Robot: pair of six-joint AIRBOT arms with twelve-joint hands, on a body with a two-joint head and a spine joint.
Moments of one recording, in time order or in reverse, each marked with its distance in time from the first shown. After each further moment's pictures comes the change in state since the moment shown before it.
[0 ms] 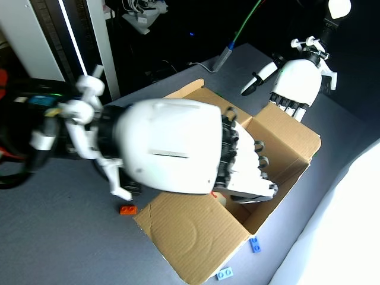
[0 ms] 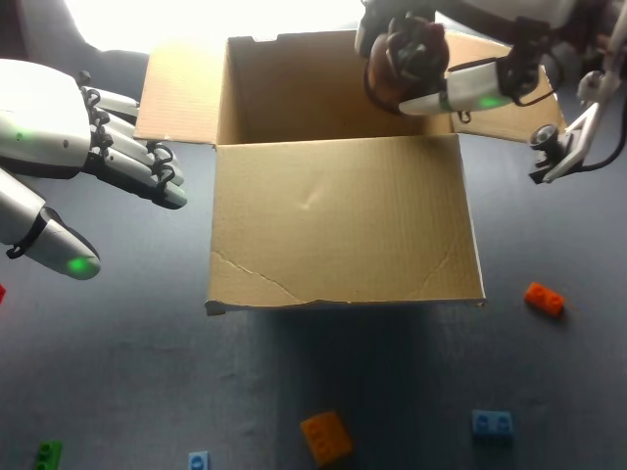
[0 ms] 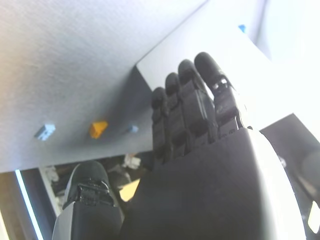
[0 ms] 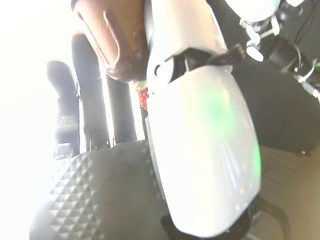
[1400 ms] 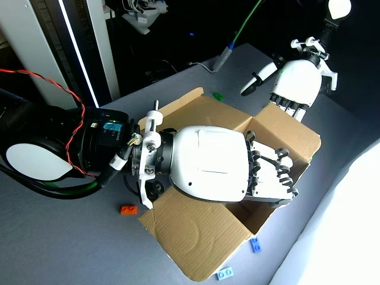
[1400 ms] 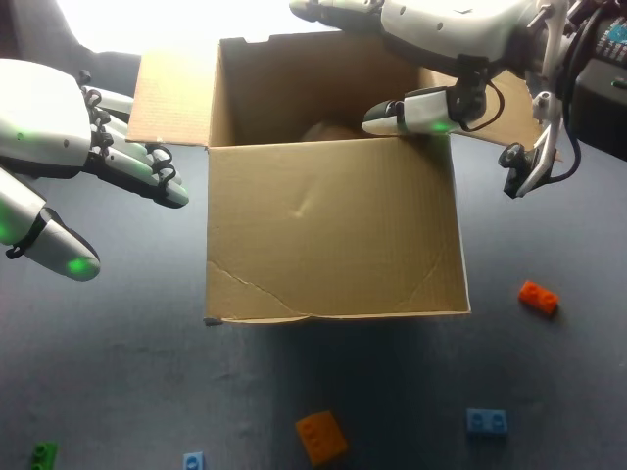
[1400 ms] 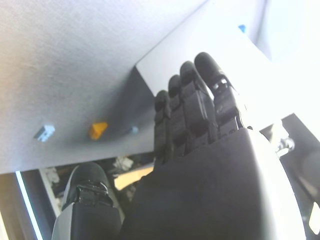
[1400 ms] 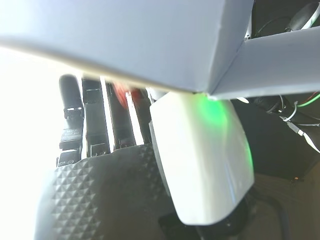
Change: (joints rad) left arm 0.000 0.000 0.000 -0.001 0.002 0.000; right arm -0.034 -0.139 0.145 -0.151 -0.022 0.052
